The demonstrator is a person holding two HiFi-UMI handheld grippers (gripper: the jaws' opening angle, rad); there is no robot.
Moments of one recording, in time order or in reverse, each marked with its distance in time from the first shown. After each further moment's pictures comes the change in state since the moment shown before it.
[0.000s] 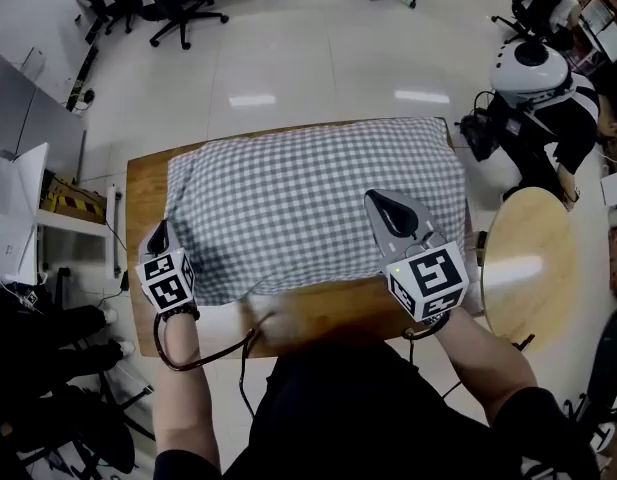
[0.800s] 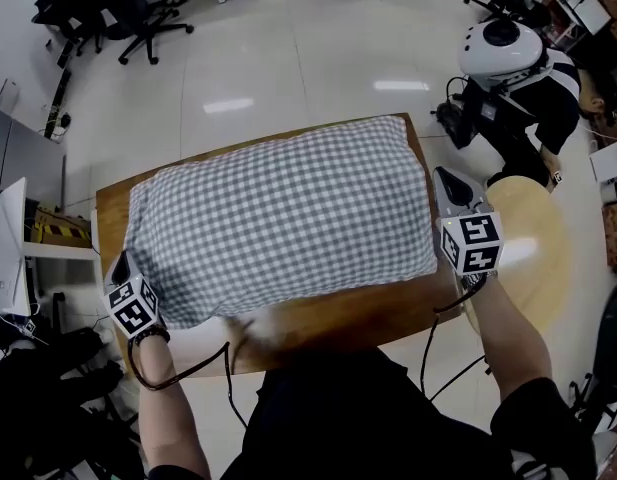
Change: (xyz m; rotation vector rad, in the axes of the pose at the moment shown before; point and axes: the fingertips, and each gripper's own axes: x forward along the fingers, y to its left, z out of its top) left arm 0.009 0.000 0.005 -0.031 0.059 0.098; right arm -0.081 -0.237 -0.091 0.000 0.212 -0.337
